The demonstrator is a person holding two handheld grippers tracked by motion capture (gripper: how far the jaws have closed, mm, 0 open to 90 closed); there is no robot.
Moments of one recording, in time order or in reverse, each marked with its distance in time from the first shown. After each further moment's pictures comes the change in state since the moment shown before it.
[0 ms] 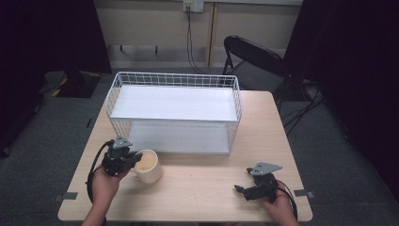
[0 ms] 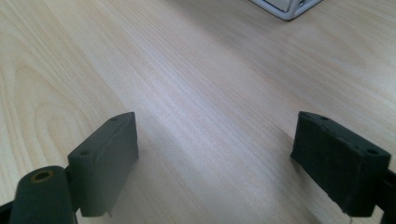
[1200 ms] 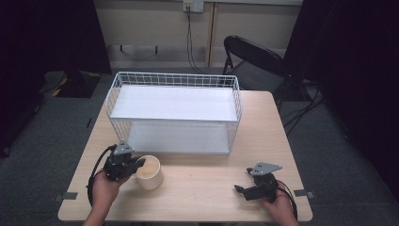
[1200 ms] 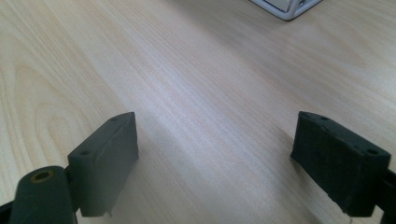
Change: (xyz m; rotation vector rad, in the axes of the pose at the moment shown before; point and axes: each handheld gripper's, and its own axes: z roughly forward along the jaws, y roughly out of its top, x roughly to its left) left arm -0.004 -0.013 0.004 -0.005 -0.069 0.074; right arm 0.000 0.000 0.000 0.000 0.000 0.000
